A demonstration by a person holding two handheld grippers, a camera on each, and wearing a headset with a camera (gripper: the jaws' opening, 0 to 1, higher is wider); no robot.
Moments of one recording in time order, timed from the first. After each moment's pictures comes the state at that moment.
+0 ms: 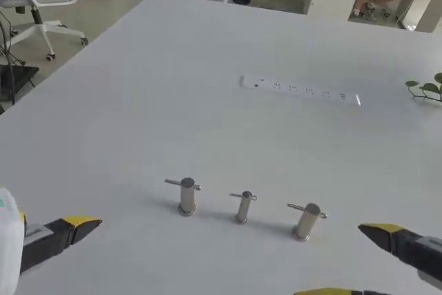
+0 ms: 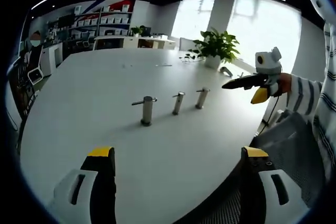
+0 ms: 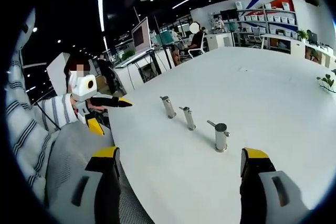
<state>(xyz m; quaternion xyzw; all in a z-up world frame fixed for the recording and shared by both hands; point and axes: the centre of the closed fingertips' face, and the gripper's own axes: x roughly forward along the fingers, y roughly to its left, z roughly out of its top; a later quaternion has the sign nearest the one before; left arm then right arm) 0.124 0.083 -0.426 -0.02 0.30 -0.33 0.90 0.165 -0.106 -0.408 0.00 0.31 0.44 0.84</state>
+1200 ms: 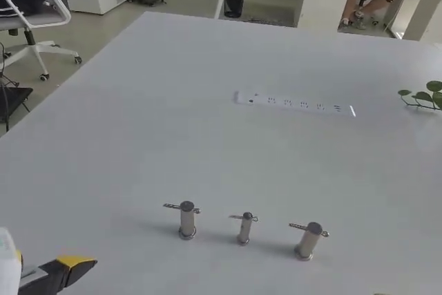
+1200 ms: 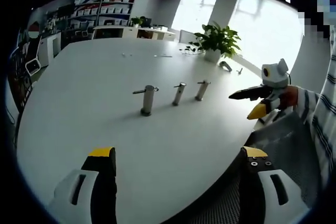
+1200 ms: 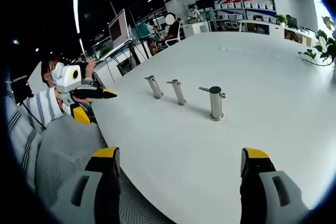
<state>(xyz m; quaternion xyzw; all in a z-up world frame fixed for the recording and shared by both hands) 0.118 0.088 -0.434 -0.03 0.34 -0.34 0.88 0.140 -0.117 -0.447 0.00 0.36 0.35 0.86</state>
